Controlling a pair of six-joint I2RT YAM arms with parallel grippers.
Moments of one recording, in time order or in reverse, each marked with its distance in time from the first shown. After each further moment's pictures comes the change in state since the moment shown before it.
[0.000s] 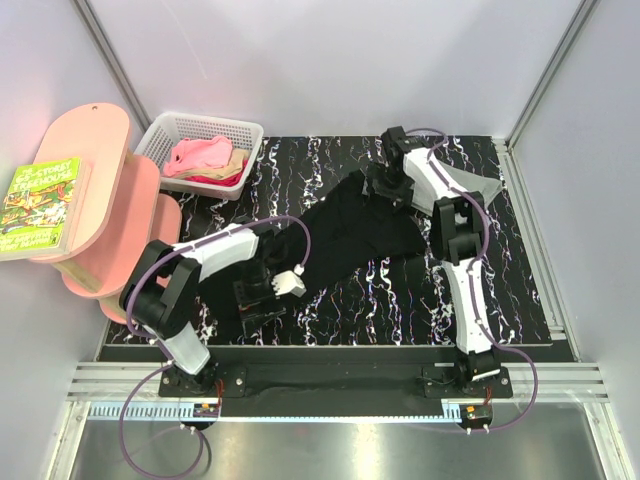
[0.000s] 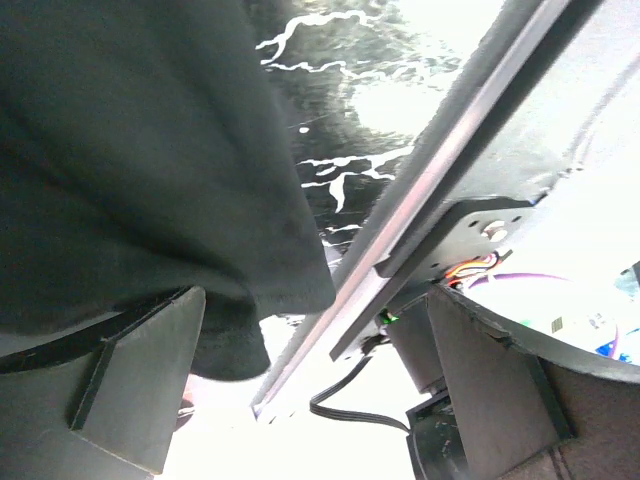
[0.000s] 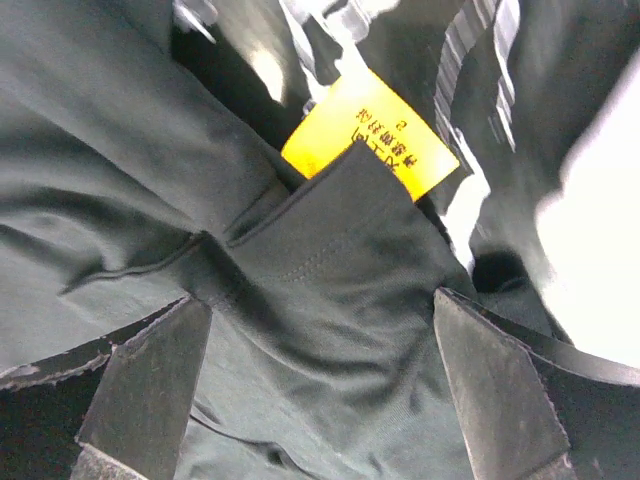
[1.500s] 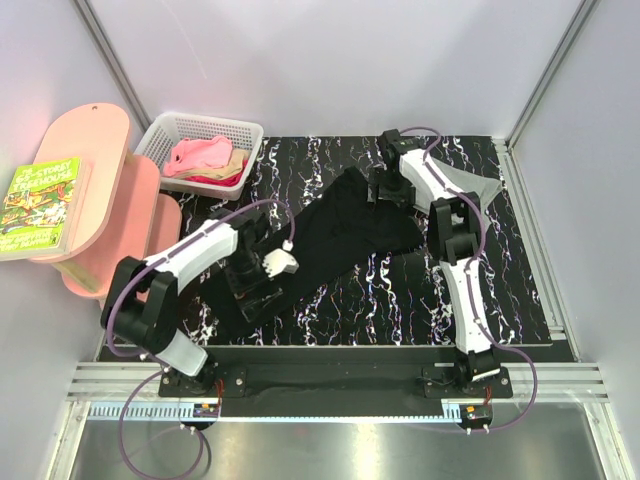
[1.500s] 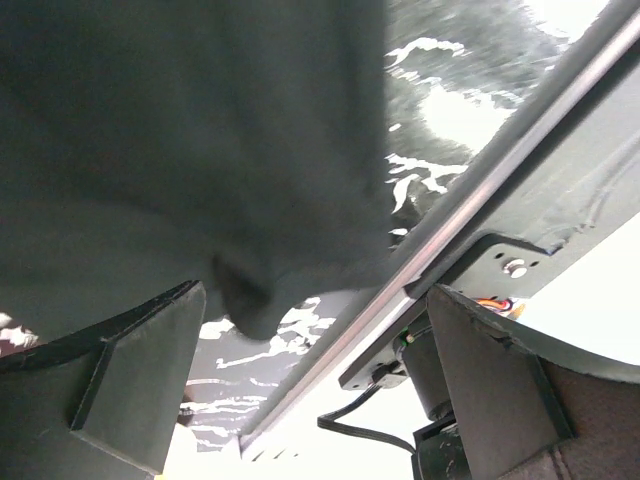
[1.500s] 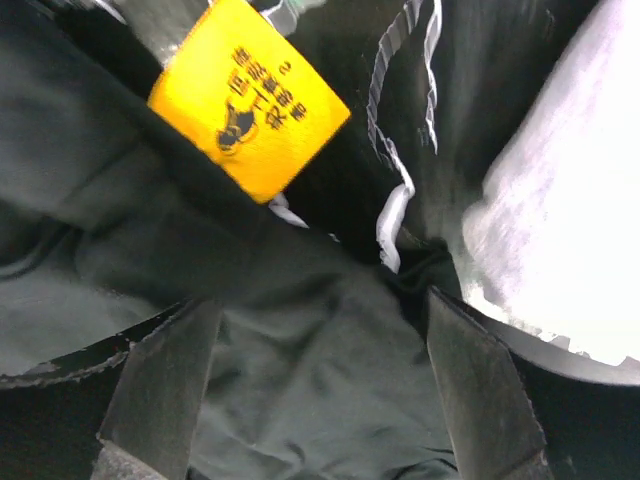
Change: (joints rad) left arm 0.121 -0.135 0.028 0.059 -0.005 -0.058; right arm 0.018 0.061 0.107 -0.066 0.138 -0.140
